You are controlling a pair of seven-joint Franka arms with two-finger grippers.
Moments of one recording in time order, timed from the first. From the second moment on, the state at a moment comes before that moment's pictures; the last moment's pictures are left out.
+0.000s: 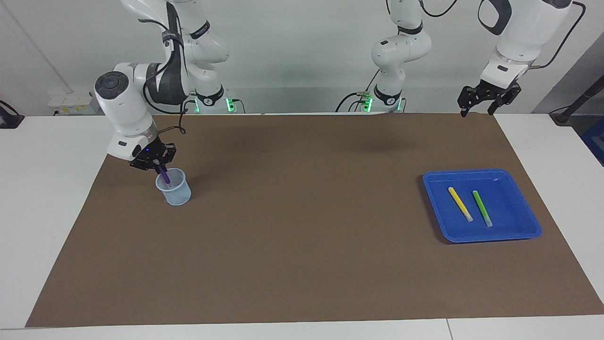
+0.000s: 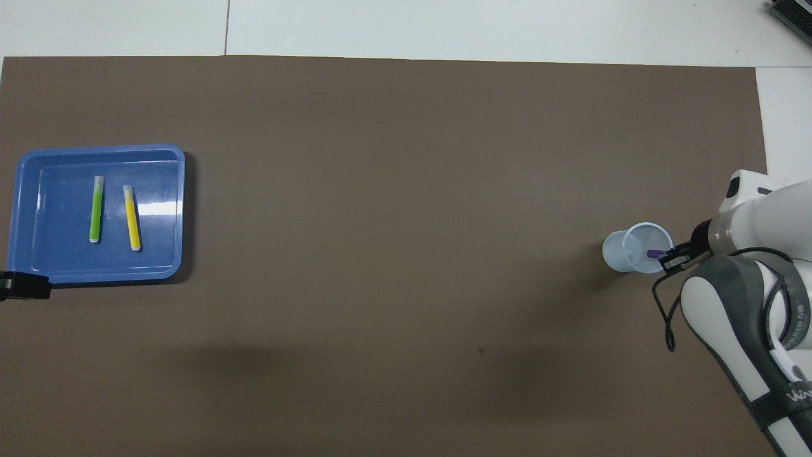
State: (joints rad) left arm 0.29 -0.30 -0.19 -1.99 0.05 1.67 0.18; right arm -0.08 -0.05 0.00 -2.19 -0.09 2.11 -0.46
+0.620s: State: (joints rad) left arm 0.29 -0.30 -0.19 -2.05 0.05 1.77 0.17; right arm -0.08 -0.05 0.00 -2.17 -0.06 2.08 -0.45
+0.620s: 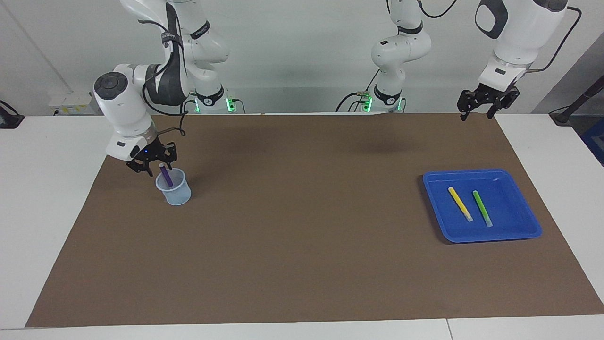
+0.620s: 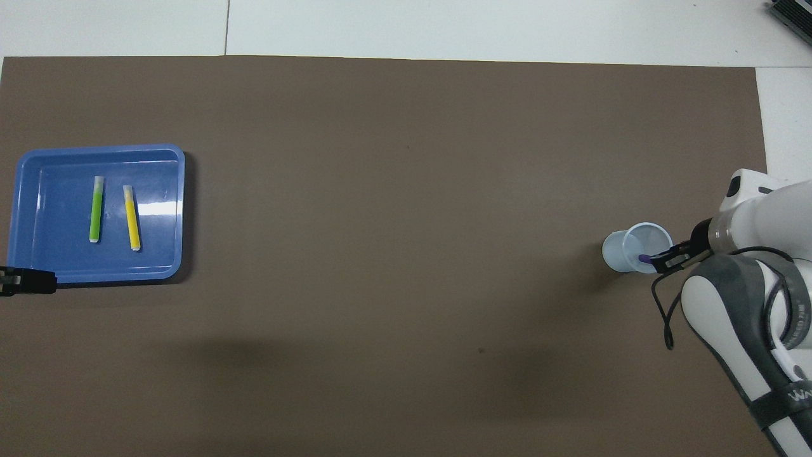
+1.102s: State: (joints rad) left arm 0.29 -0.25 -0.19 -2.13 0.05 1.97 0.09; right arm -0.08 -0.09 0.02 -1.91 0.03 1.71 -0.41
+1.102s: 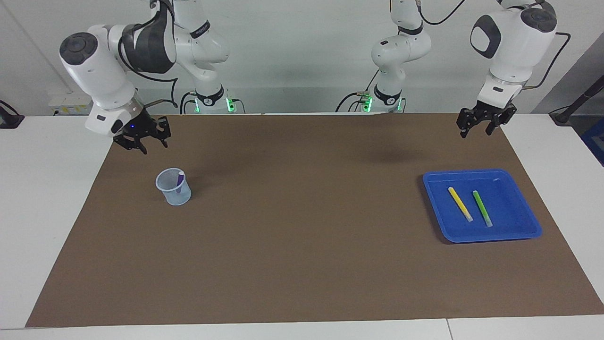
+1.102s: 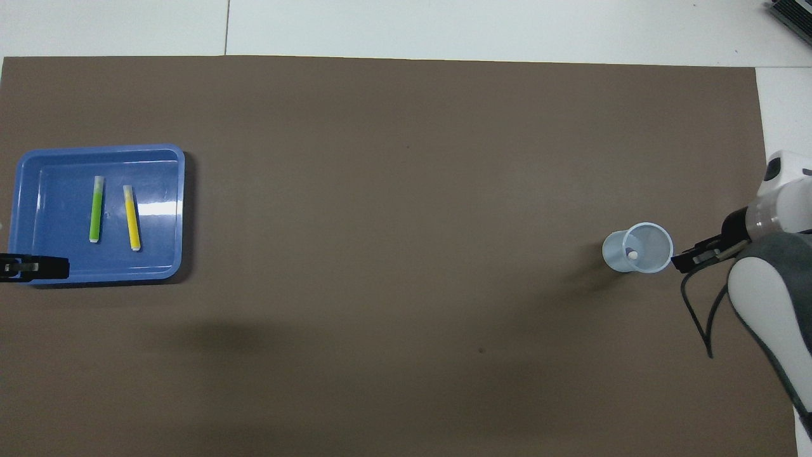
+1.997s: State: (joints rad) left arm 0.32 0.01 -0.18 -2.16 0.05 2.28 -0.01; right arm 0.01 -0.16 0.11 -1.88 0.29 1.63 0.13
